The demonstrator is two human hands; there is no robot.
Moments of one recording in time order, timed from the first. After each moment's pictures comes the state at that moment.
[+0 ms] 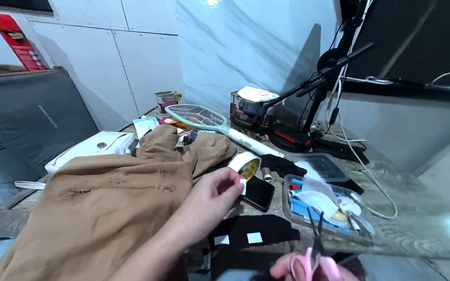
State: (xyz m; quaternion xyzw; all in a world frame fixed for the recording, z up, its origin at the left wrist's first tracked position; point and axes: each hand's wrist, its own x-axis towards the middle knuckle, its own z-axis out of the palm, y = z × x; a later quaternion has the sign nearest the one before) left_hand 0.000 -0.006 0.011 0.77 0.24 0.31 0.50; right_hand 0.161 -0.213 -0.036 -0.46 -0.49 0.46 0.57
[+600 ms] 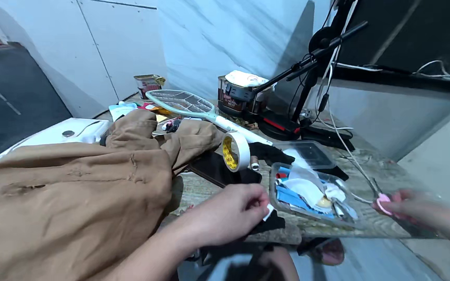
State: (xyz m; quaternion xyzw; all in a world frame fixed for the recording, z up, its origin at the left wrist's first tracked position) left_hand 0.041 -0.022 0.015 0.88 0.12 0.03 0.45; right_hand 0.263 -0.216 0.054 -0.94 -0.20 0.10 0.27
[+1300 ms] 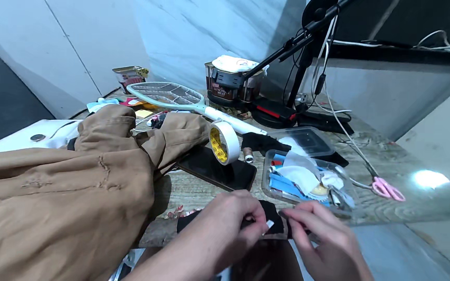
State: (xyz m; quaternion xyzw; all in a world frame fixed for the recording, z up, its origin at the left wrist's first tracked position) left_hand 0.038 -0.038 -0.015 0.92 0.08 0.15 0.36; right_hand 0.196 -0.195 -0.066 -0.71 -0.56 -0.12 0.42
